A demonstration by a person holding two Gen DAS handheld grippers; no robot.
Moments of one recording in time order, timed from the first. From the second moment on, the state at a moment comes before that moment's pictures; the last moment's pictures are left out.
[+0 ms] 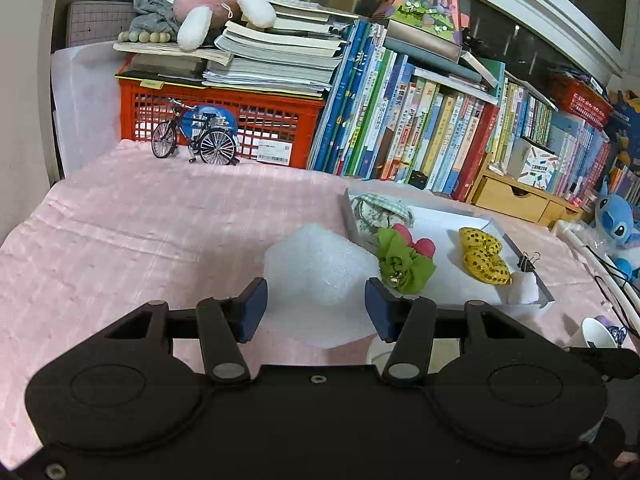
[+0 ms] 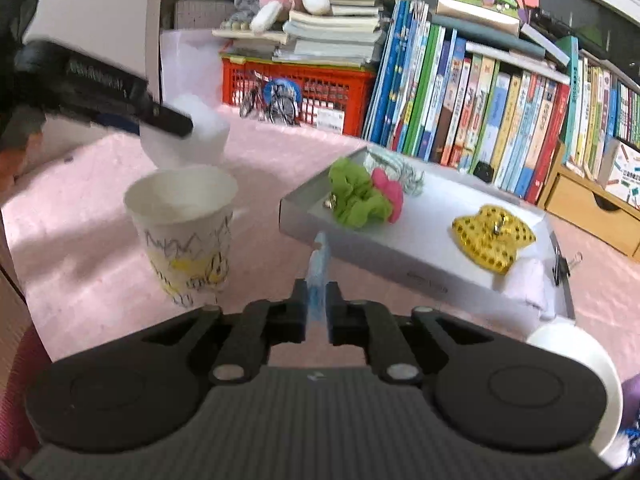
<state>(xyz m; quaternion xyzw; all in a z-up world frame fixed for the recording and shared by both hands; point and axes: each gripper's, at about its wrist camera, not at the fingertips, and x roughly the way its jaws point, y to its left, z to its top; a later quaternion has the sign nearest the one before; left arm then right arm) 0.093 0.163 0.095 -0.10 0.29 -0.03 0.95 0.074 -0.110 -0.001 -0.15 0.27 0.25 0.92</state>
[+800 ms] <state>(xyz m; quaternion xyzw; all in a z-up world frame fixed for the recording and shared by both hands) 0.101 0.150 0.101 -0.08 0.30 -0.04 0.95 0.094 -0.093 -0.018 -0.13 0.29 0.26 0.91</state>
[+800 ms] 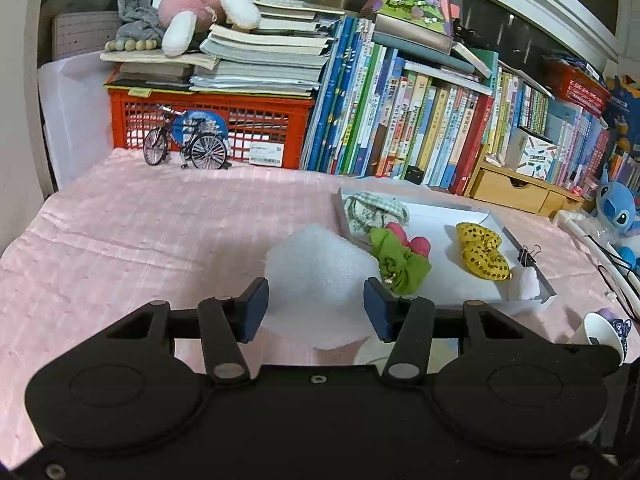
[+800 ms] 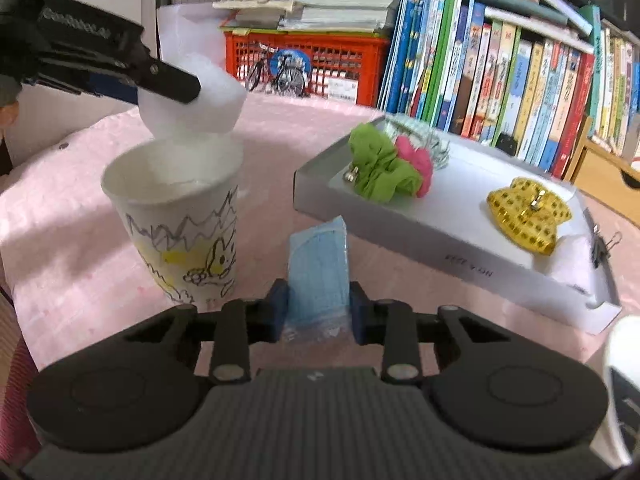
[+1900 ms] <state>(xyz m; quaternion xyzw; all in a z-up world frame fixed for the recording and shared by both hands) 0.239 0.027 0.155 -0.05 0.36 -0.11 0.92 0.195 -0.197 0.102 -0.03 0.32 0.16 0.93</state>
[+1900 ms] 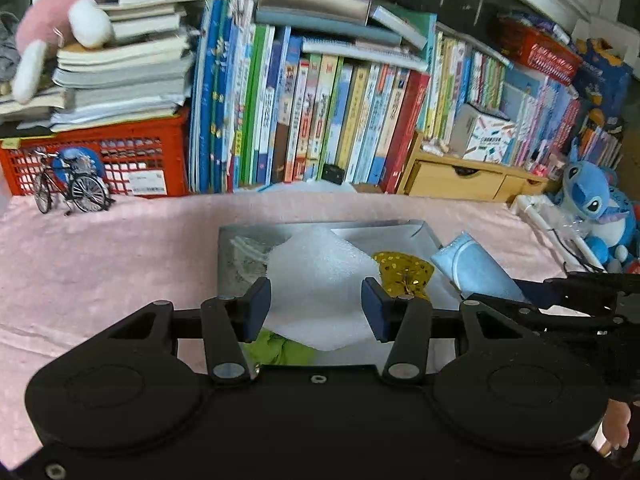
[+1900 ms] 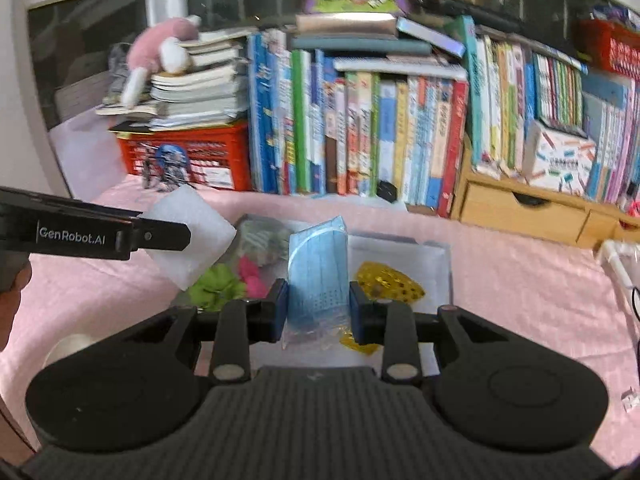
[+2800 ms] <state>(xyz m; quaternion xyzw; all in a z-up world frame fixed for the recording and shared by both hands) 0.342 -0.020 0.086 -0.03 0.45 -0.07 0.89 0.292 -0.243 0.021 0.06 0.45 0.08 0.89</state>
